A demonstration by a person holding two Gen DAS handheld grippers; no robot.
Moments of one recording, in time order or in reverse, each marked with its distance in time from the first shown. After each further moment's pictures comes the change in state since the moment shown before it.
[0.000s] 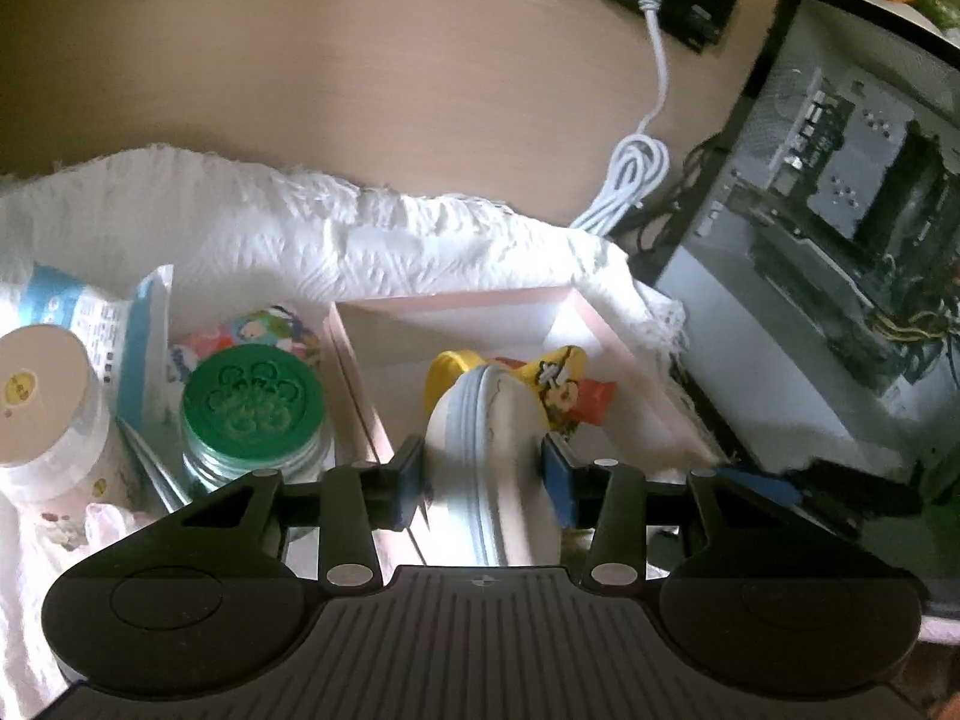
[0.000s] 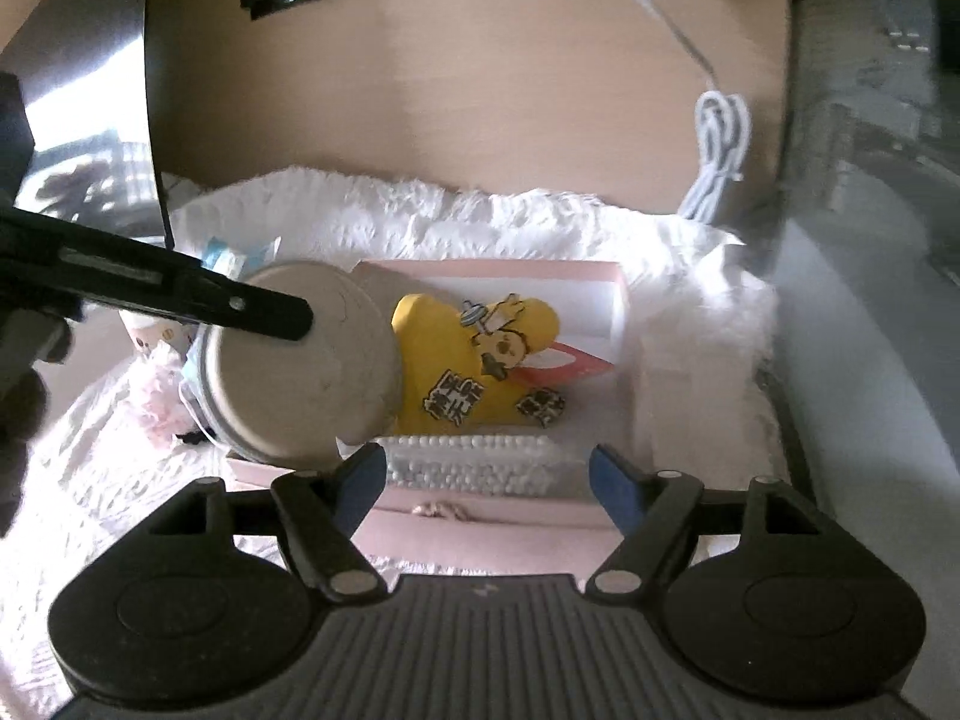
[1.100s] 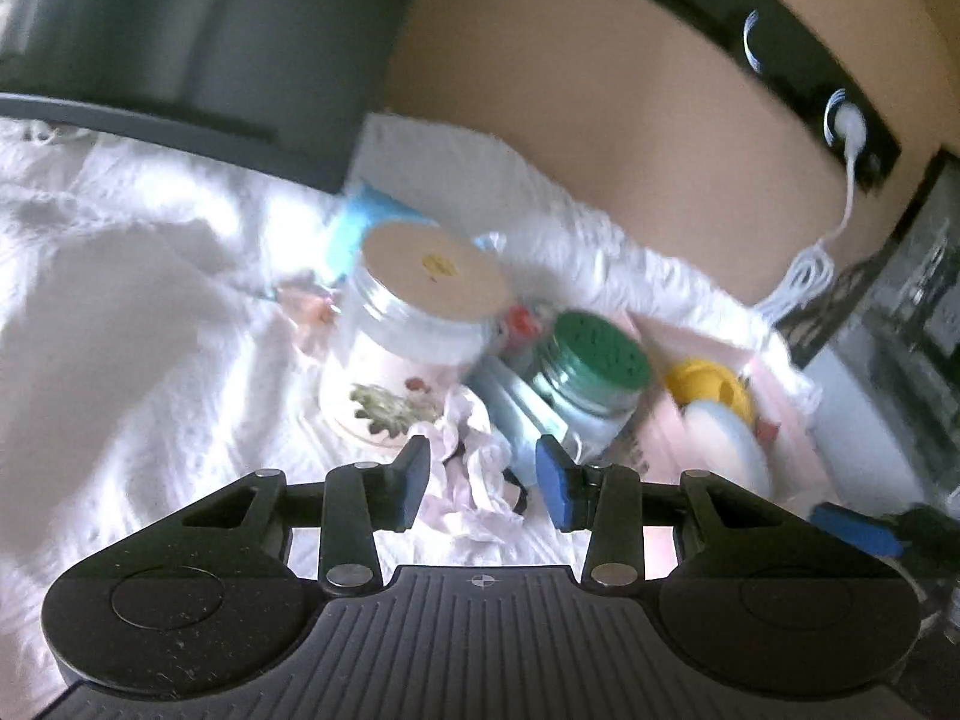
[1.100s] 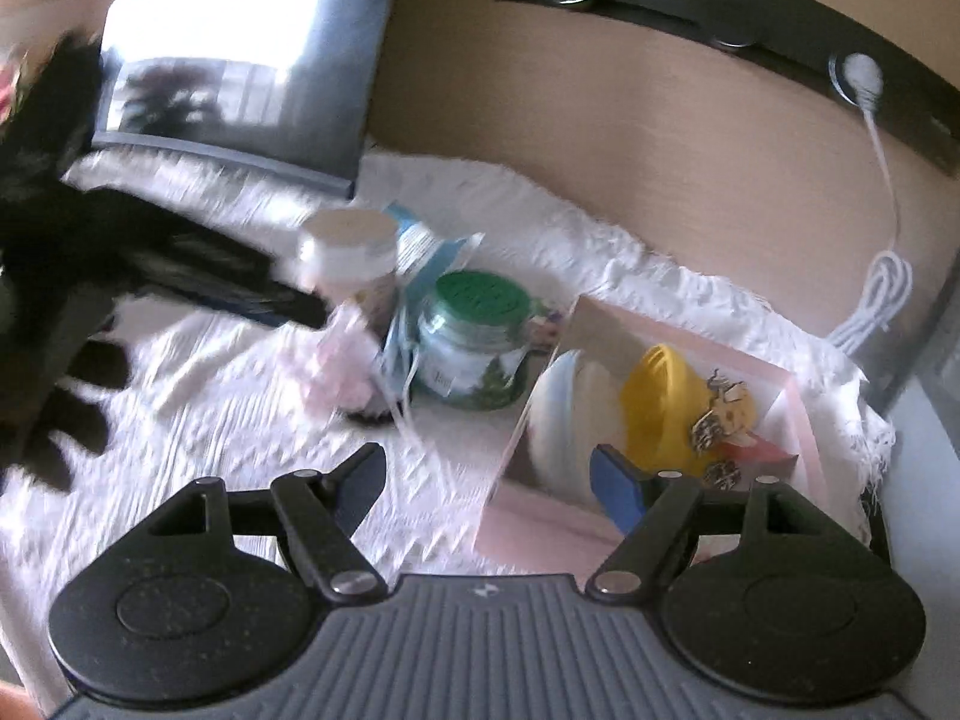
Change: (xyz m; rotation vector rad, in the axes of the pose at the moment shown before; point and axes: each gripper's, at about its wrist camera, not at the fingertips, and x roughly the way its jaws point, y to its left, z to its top) left arm -0.070 0.110 -0.073 -0.256 -0.140 0.203; right arm -0.004 0.141 -0.017 -0.342 -0.023 0.035
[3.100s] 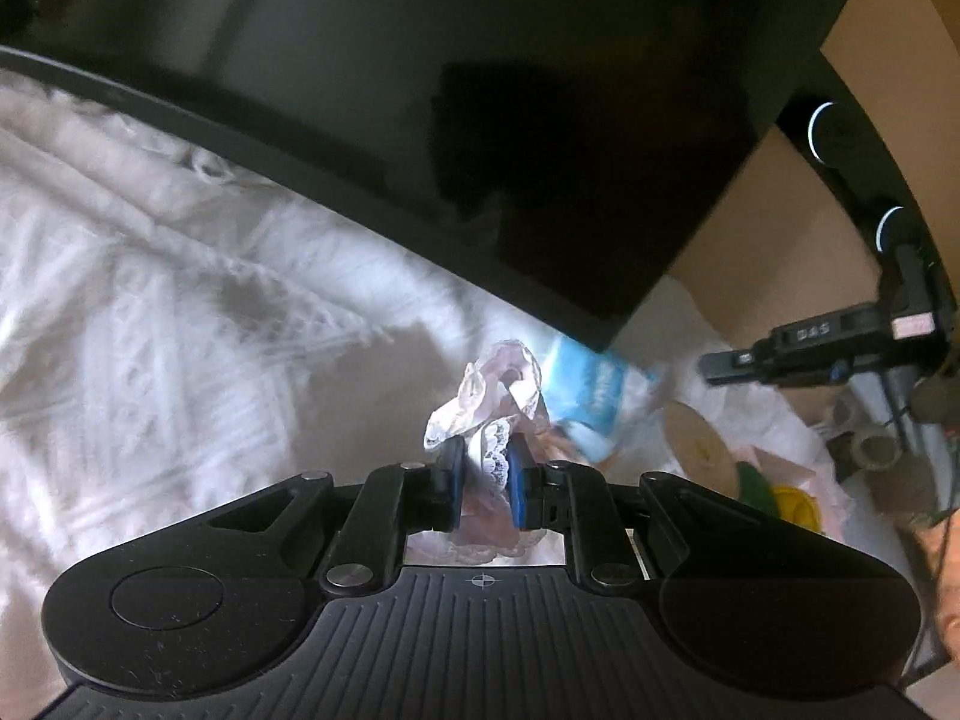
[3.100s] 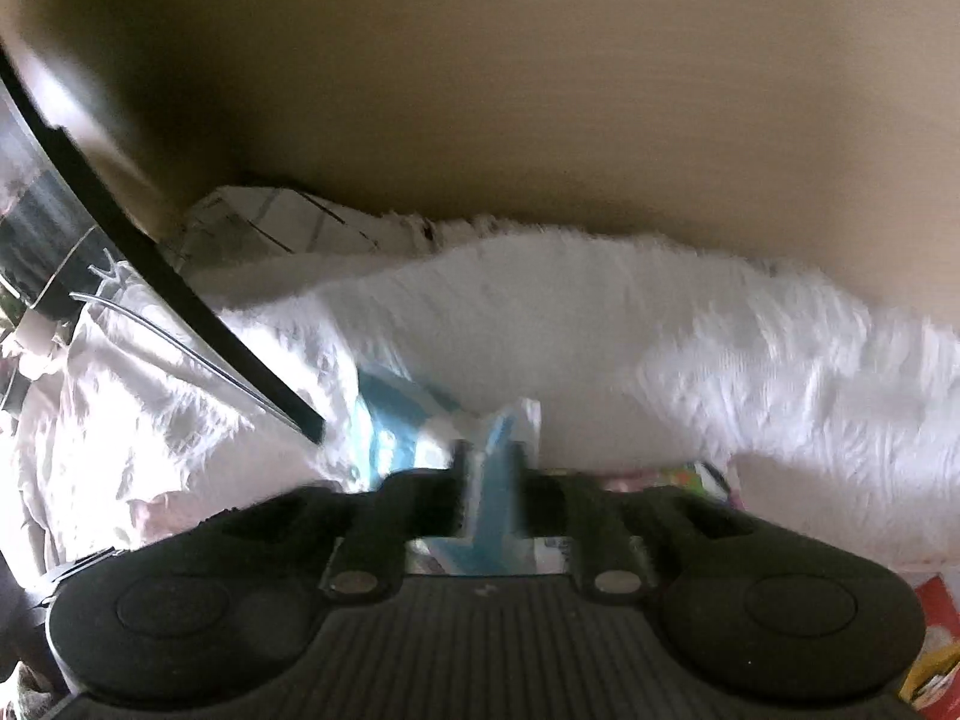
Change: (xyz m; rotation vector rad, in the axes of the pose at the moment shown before) left arm -0.047 0.164 0.074 -0.185 -0.024 -0.032; right arm 0.222 -0.050 0.202 0.399 0.407 0.342
